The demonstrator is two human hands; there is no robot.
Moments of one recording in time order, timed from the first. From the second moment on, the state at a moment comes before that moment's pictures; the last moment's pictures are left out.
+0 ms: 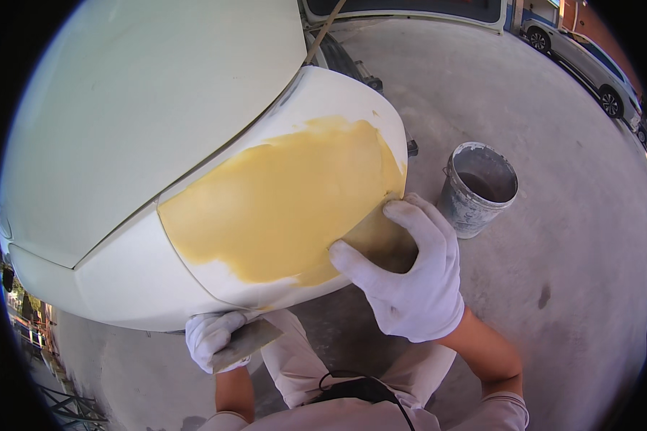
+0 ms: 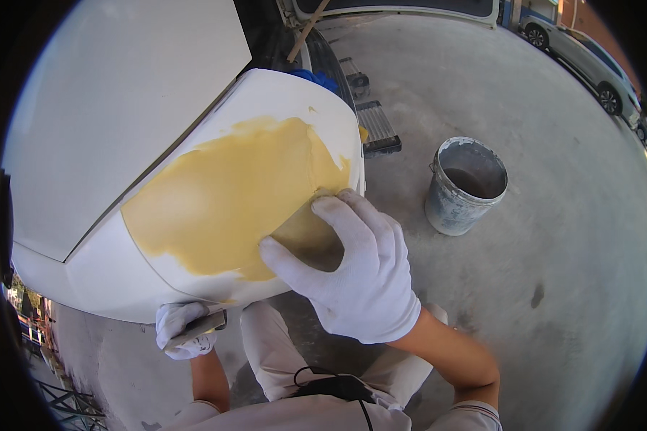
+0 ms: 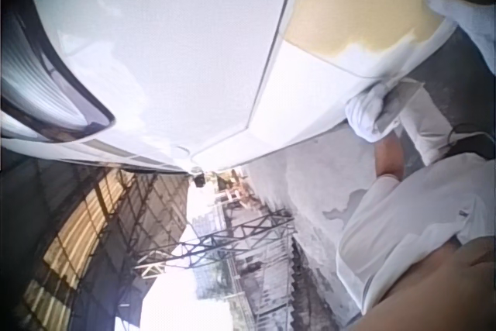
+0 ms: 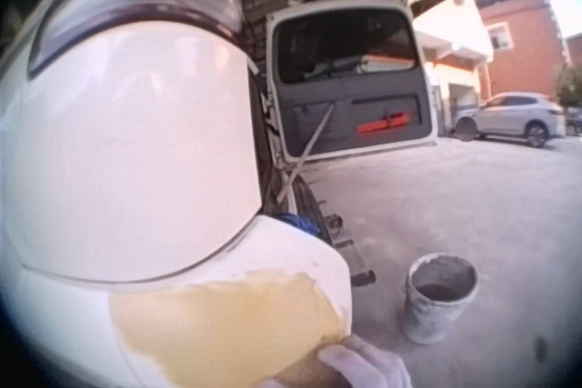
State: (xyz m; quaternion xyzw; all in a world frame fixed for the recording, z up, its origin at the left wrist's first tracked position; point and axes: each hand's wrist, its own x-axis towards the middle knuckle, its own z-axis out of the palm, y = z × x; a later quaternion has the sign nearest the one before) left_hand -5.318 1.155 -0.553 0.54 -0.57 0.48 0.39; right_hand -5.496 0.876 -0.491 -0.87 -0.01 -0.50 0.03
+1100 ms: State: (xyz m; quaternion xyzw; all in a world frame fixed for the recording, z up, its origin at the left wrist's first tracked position) left_hand -5.336 1.135 -0.561 0.56 -0.43 0.51 0.49; right_hand -5.506 0.827 -0.529 -0.83 -0.10 -0.52 0.17
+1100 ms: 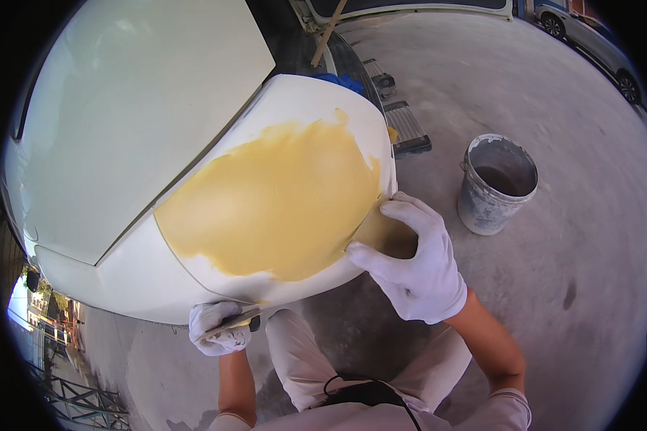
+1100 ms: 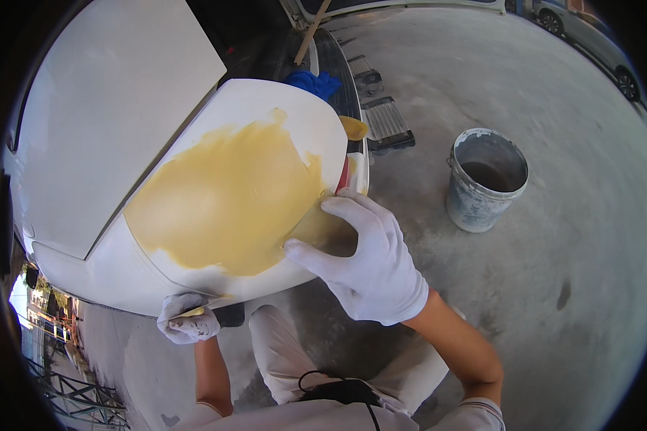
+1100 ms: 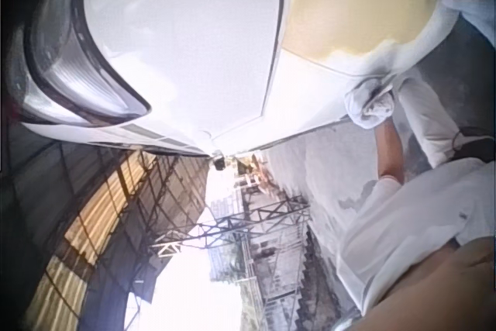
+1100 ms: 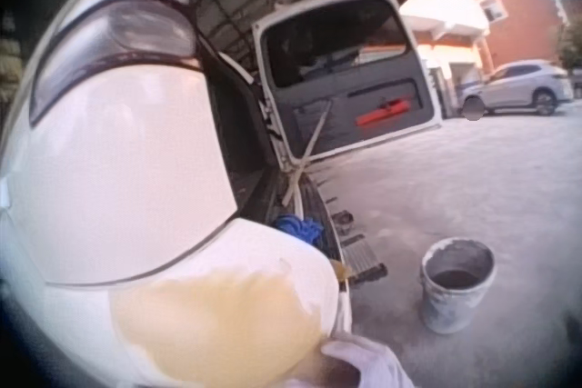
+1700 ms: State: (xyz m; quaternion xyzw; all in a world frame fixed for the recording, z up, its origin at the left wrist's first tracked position) left_hand -5.408 1.111 -0.537 0.66 -0.34 0.30 0.60; right_hand -5.497 0.751 -0.413 -0.86 -0.15 -0.46 0.15
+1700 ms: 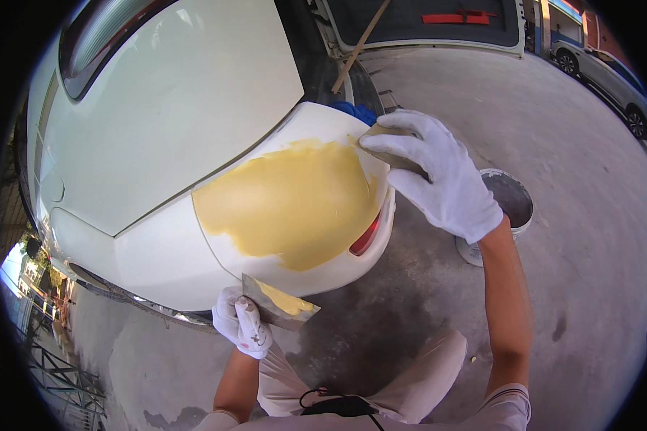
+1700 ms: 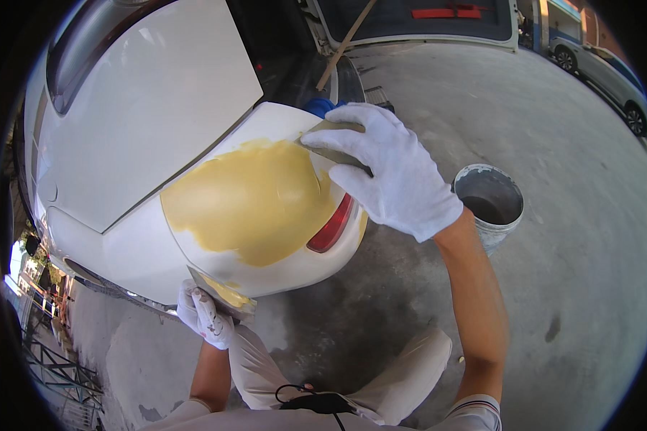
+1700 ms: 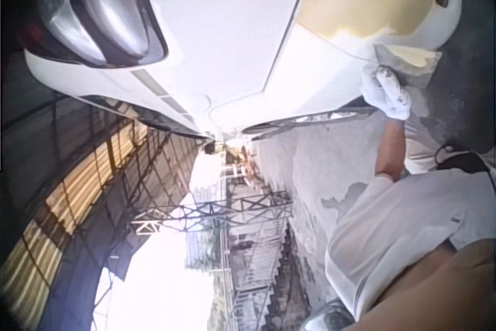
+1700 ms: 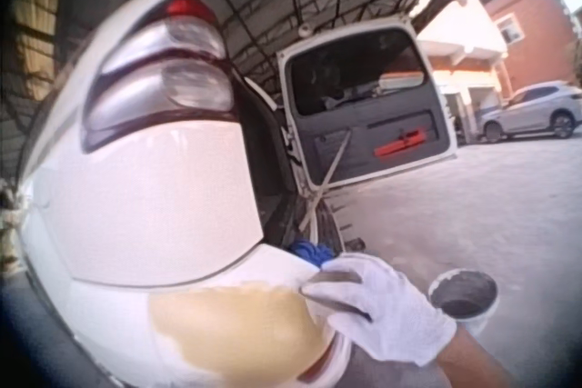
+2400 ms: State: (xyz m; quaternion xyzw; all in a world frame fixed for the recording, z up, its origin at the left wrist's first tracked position) left_hand -5.380 1.125 -0.556 0.73 -0.31 0.27 0.55; right_hand -5.485 0.773 -0.533 -0.80 -0.16 -0.51 0.29
